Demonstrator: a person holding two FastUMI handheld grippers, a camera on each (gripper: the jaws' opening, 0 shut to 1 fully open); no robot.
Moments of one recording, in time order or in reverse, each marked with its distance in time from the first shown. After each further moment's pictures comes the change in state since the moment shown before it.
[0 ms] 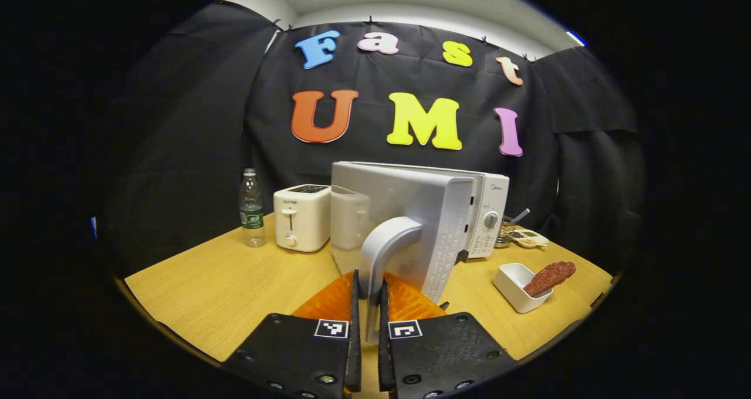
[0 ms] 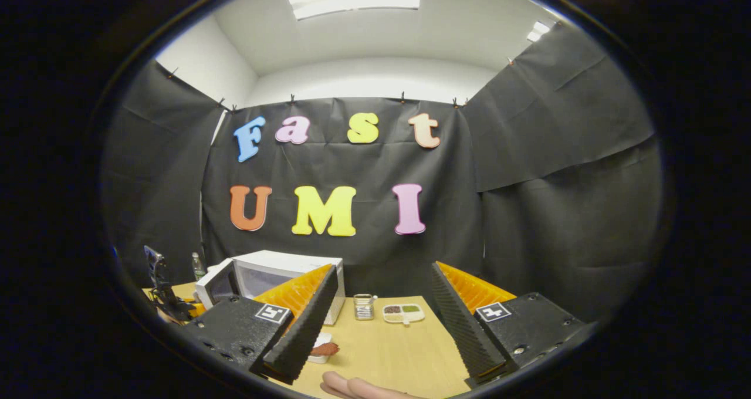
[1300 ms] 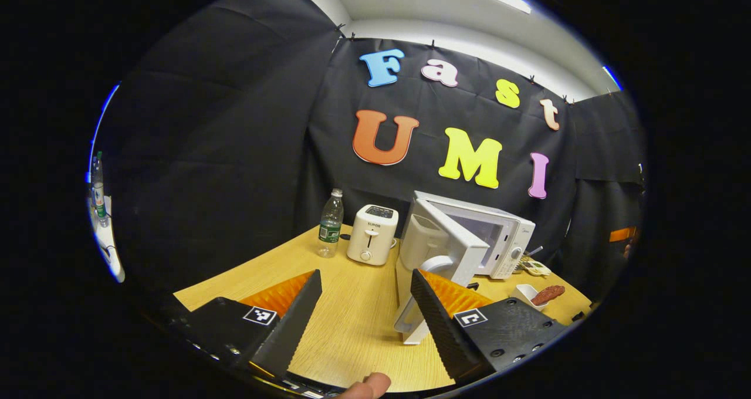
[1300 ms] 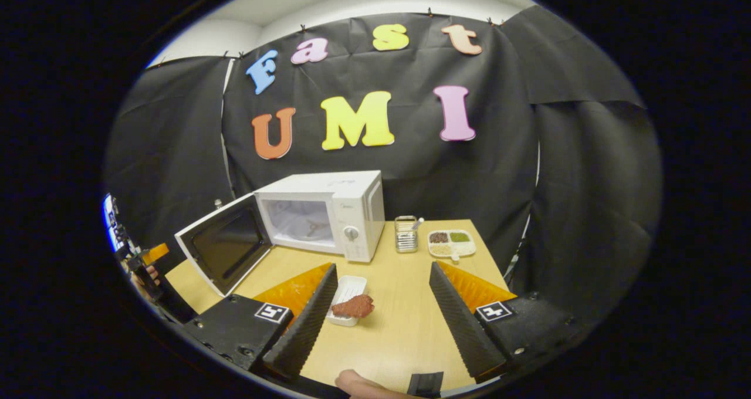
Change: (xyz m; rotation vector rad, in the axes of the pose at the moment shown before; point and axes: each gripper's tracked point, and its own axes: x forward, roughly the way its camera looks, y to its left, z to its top) left arm -0.100 0.139 0.071 -0.146 -0.070 0.085; right arm 0.092 0.046 -0.160 0.055 0.539 0.221
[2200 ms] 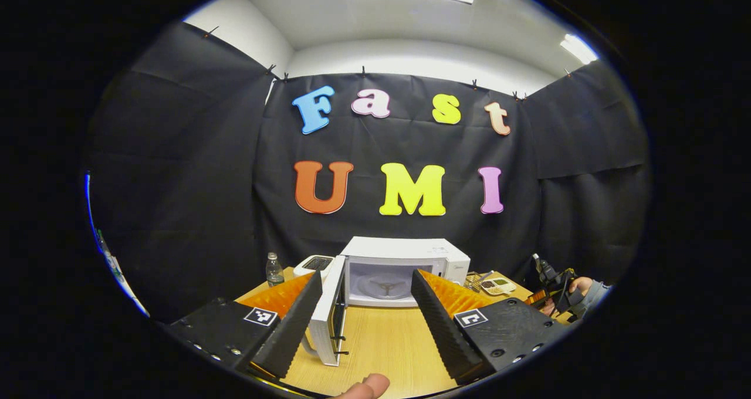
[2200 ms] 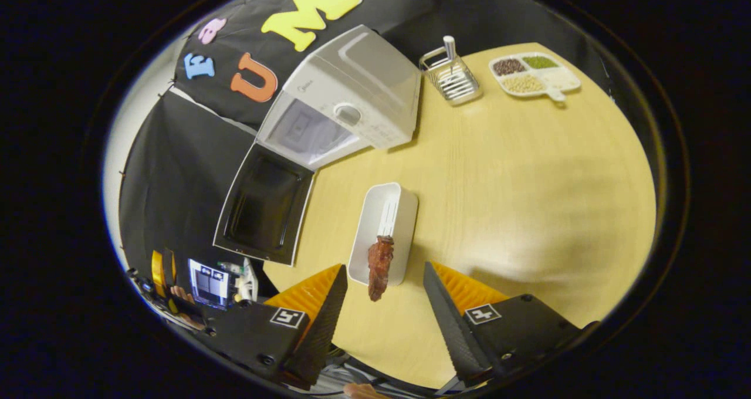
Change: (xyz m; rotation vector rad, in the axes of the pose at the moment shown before) left arm -0.044 -0.206 0.109 0.178 -0.128 -0.124; right arm 0.145 0.019 -0.127 0.496 0.687 0.531
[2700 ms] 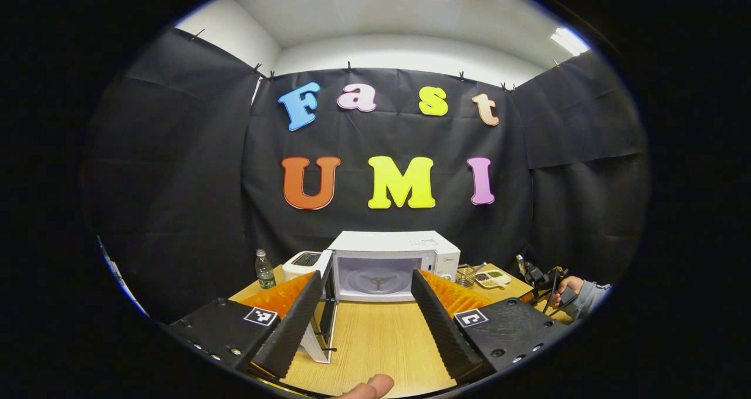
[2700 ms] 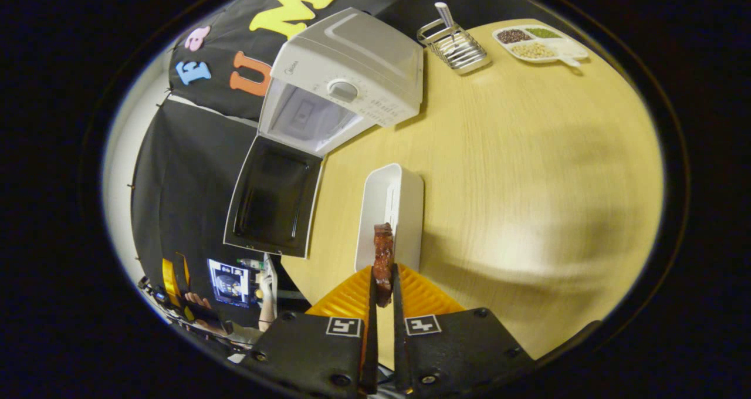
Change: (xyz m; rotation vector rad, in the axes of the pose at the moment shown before) left arm -0.001 -0.025 -0.019 0.026 0.037 -0.053; right arm 0.010 0.004 -0.015 -0.017 0.036 0.024
